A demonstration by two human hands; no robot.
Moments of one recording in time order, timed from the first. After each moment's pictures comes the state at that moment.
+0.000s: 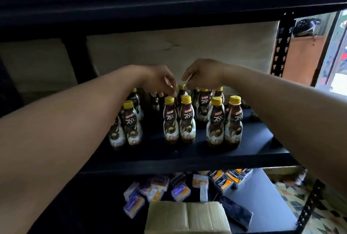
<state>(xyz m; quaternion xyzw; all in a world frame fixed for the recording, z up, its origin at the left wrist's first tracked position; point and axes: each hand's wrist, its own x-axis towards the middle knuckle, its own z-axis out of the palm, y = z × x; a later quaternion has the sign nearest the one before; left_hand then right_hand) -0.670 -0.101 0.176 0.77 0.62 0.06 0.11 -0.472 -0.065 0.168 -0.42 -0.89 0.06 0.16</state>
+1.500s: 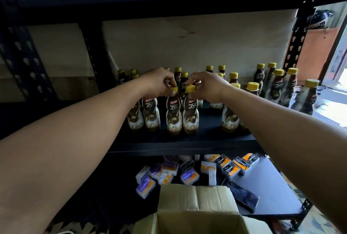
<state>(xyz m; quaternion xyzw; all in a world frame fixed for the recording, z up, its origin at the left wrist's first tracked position) -0.725 -0.127 0.112 0.74 0.63 0.22 0.07 -0.515 -0.082 0.090 -0.45 -0.84 0.16 0.26</state>
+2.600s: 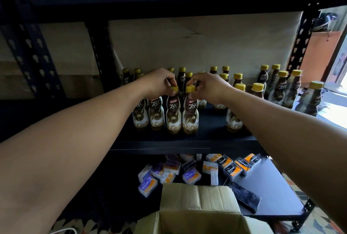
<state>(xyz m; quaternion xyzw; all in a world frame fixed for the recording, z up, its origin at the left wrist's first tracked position) -0.737 -0.140 0.108 0.74 0.62 0.24 0.08 -0.527 -0.087 0.086 -0.43 -0.85 0.16 0.26</state>
